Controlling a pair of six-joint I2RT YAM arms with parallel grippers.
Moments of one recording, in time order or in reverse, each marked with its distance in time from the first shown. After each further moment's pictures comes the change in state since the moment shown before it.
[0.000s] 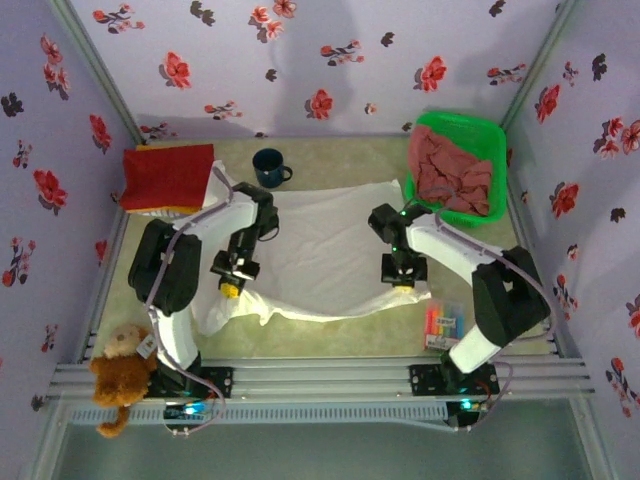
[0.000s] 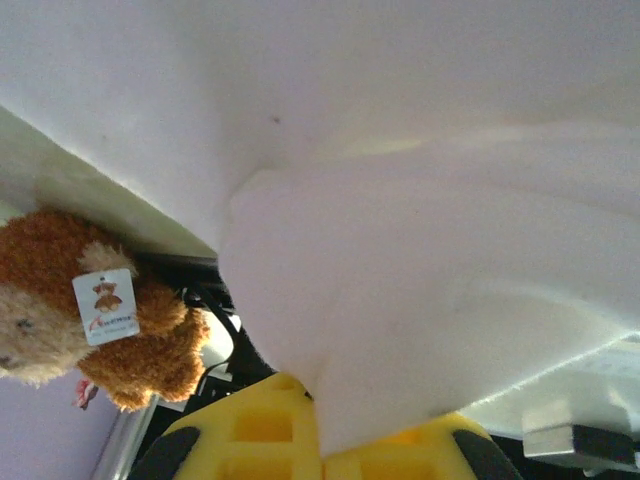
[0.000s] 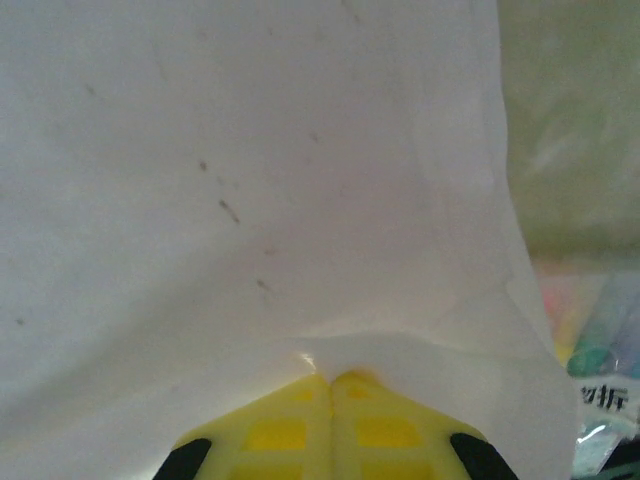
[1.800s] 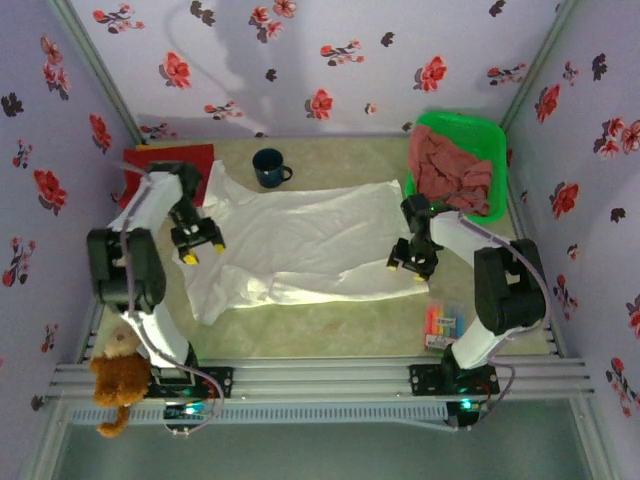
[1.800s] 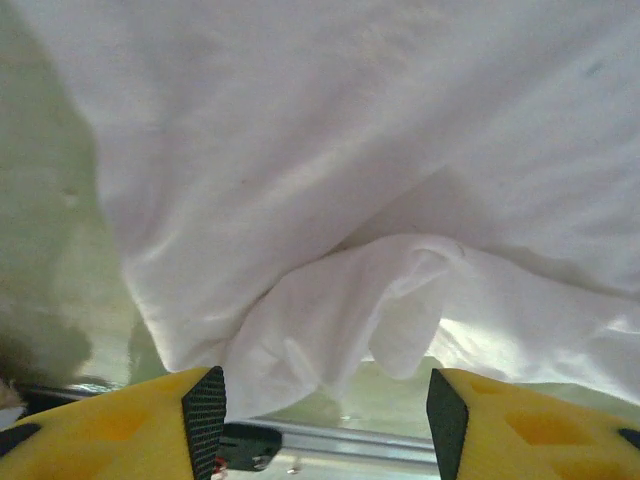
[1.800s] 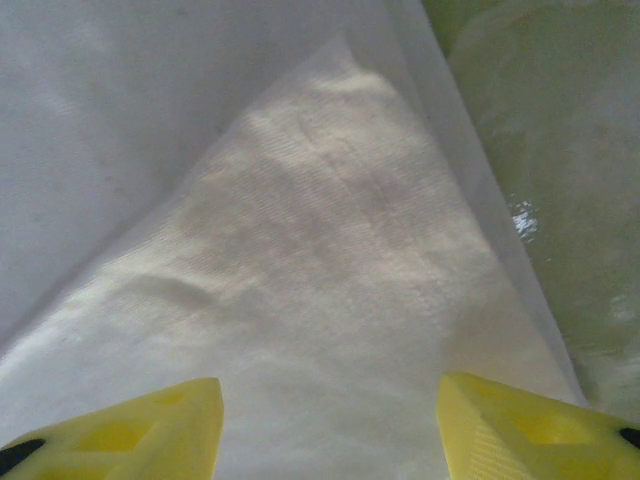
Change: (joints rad) left arm 0.510 -0.121 0.051 0.255 0.194 -0.073; right arm -0.254 0.014 -0.107 0.317 -0.198 -0.024
